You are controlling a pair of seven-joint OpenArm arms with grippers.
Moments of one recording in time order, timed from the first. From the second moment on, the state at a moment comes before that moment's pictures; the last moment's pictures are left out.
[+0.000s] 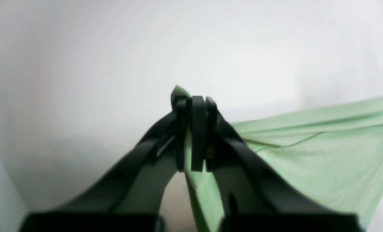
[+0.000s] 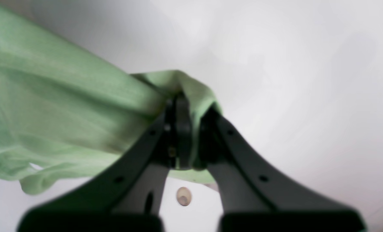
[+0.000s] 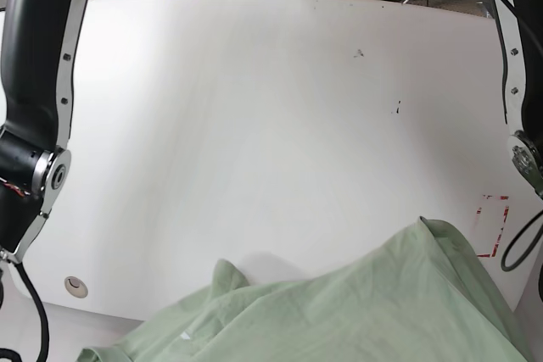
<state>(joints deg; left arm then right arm) -70.8 -27.2 -15.1 88.4 -40.8 -28.5 55.4 76.2 24.3 4.3 72.0 16.4 41.0 -63.8</state>
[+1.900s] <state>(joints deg) -31.7 -26.5 -16.2 92.9 -49.6 -28.5 54.8 33.5 24.5 18.9 97.6 19.0 40.6 -78.9</state>
